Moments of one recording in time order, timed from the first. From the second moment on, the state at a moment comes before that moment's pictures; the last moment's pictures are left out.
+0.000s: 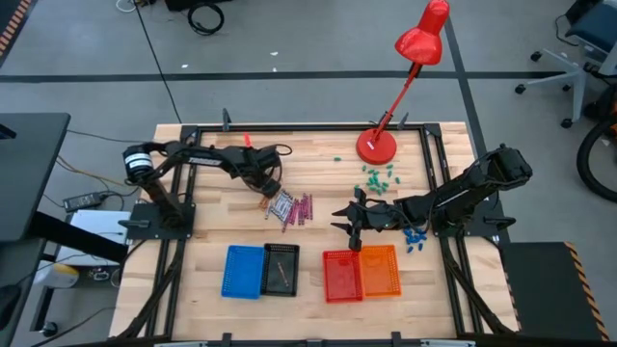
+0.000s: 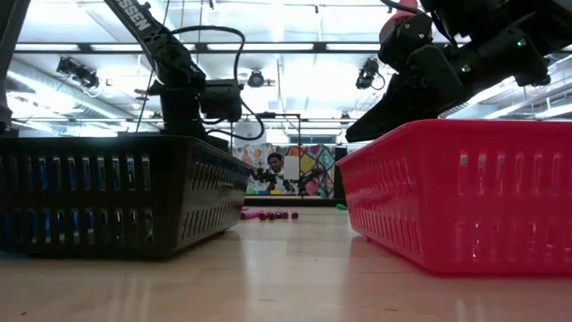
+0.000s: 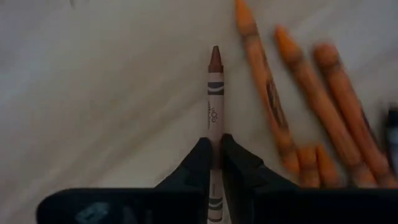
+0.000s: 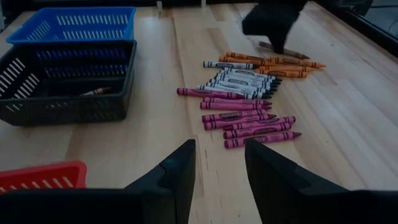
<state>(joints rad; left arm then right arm) 0.41 1.67 0.89 -0.55 -0.17 -0.46 0.23 1.48 0.51 0.49 0.37 0.15</state>
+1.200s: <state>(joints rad) -0.39 1.41 0.89 -0.41 -0.15 -1.28 0.23 1.48 0.51 0.51 0.38 0.10</state>
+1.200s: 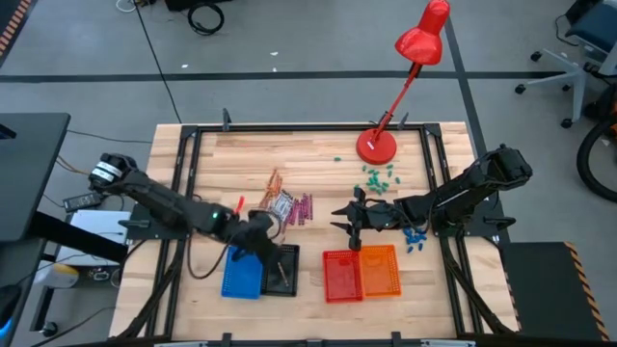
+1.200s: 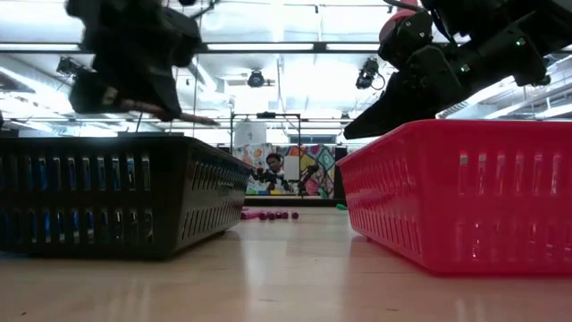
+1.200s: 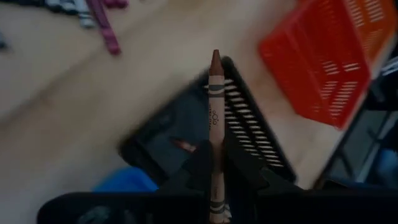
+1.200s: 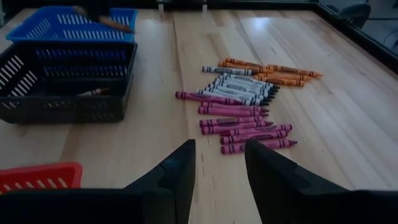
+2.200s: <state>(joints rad) -0.55 1.61 0.98 -0.36 -0.22 -1.51 0.26 1.48 0.51 0.61 0.36 0.10</state>
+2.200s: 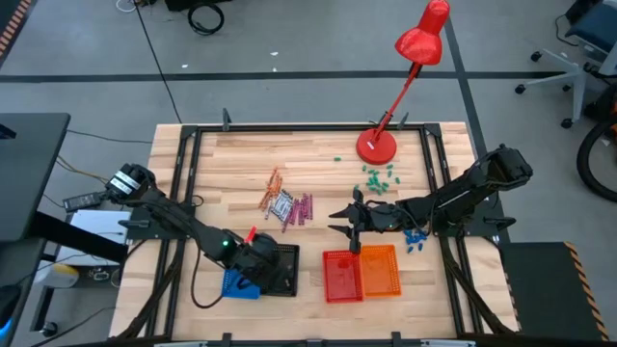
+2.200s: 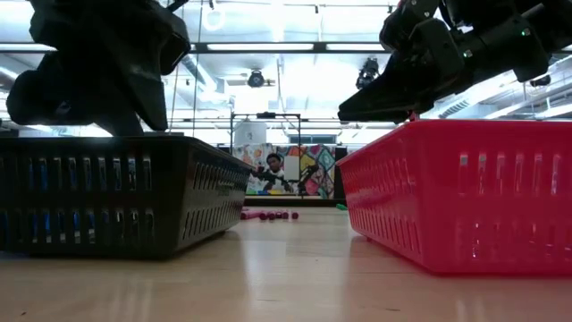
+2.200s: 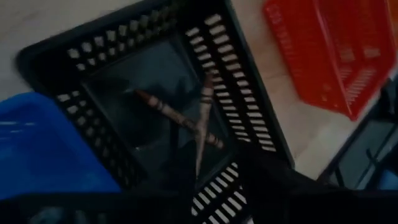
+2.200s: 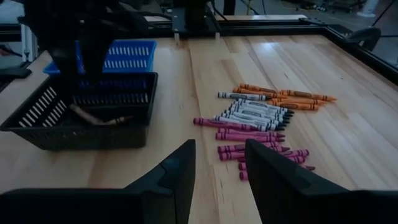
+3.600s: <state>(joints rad) 0.17 1.52 0.91 -0.64 -0.31 -0.67 0.26 1.48 0.51 0.59 0.37 0.06</state>
